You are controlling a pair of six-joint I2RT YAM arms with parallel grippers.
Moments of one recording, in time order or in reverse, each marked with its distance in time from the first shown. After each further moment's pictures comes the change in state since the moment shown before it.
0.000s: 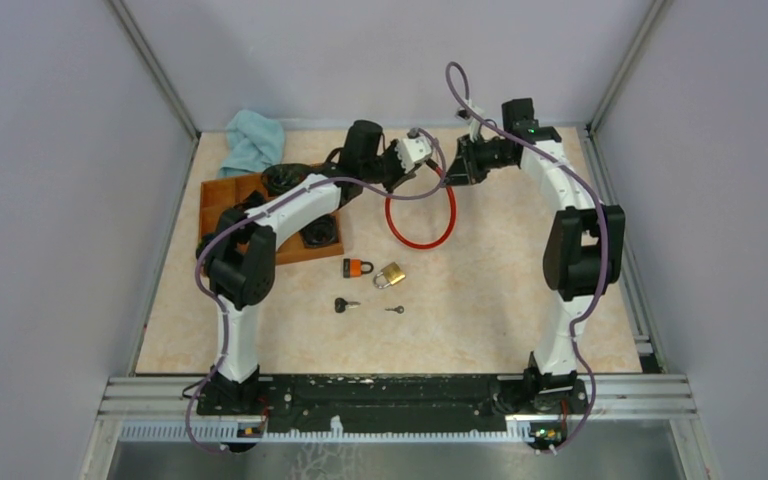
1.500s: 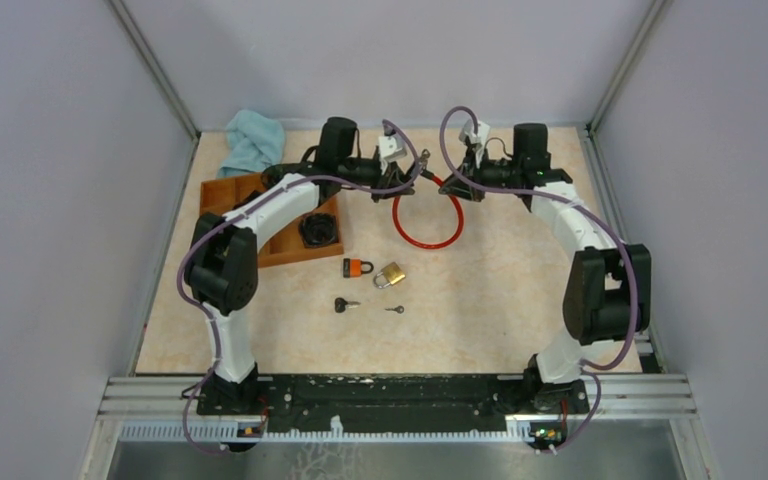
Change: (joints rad) left arm 0.086 -0.101 -0.101 -0.003 0.472 -0.142; right arm 0.007 -0.315 -0.463 0.539 -0.106 -0.161
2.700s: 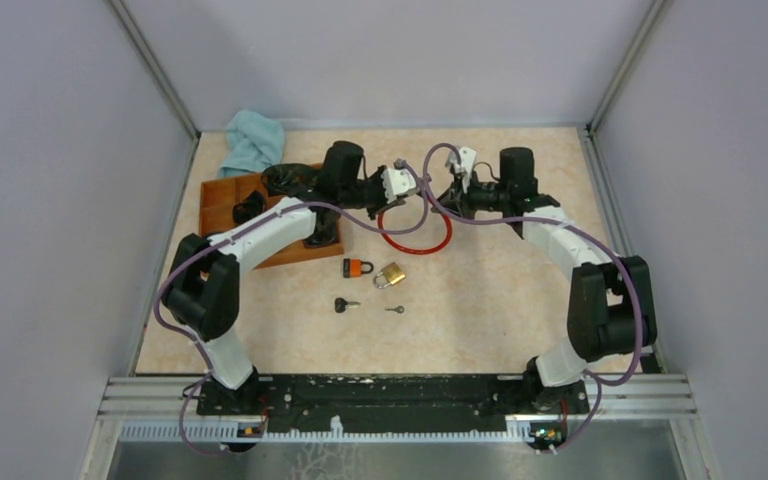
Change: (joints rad) left arm -0.105 -0.189 -0.226 0.001 -0.365 0.254; right arm 0.082 -0.092 -0.220 0.159 0.120 -0.037
